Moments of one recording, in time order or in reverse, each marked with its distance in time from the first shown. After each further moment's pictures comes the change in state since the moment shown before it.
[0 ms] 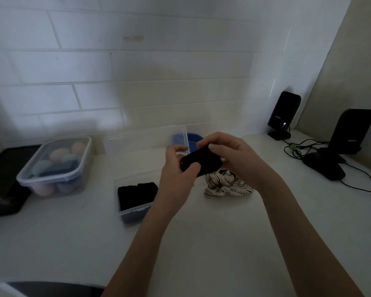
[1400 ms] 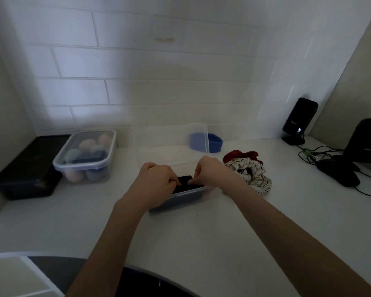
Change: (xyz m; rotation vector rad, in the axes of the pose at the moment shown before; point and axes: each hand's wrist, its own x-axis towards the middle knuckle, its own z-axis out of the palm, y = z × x) left_hand 0.005 -0.026 -0.099 1.157 -0.342 0.117; right_hand 0.048 0.030 0.089 -1.052 -0.065 0.469
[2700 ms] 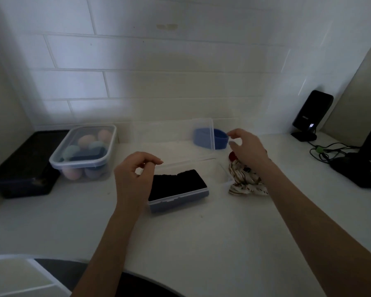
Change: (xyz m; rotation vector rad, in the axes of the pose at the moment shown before) left_hand -0.015 -0.013 0.006 -0.728 0.814 -0.135; right_hand 0.056 0.093 -0.026 0.271 0.513 -0.122
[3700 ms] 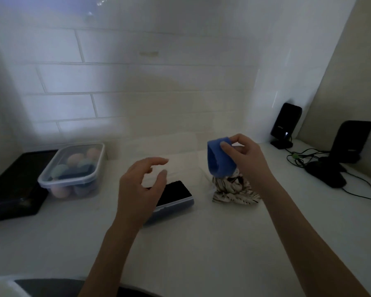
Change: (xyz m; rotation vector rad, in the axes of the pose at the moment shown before) left_hand -0.010 0.044 0.008 0.000 -0.177 0.124; right_hand -0.062 -0.040 -0.057 0.636 0.070 0.014
